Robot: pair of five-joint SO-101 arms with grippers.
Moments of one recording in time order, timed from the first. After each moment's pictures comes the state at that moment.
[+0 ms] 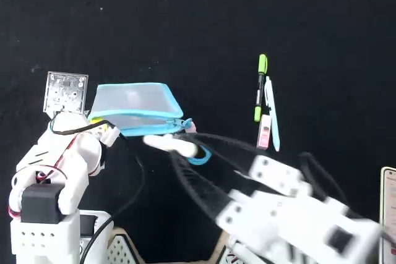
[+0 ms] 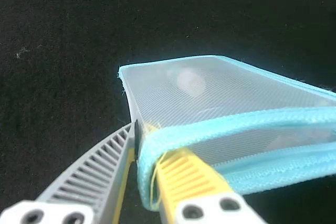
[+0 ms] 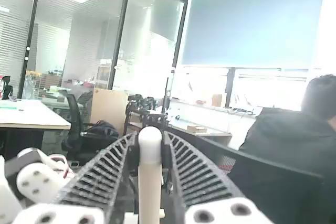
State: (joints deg) left arm -3.6 -75.2 46.7 72.9 -5.4; right arm -54.6 -94.5 48.1 34.9 7.3
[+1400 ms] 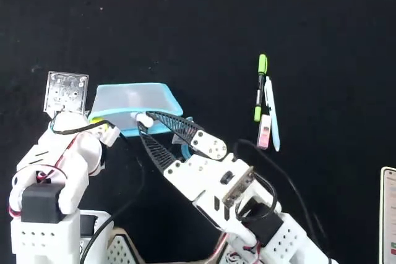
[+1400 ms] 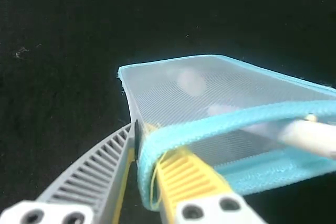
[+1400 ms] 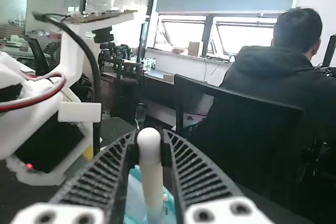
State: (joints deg) left arm -3.6 -75.2 46.7 72.9 -5.4; right arm -46.9 -94.9 85.8 7.9 7.4
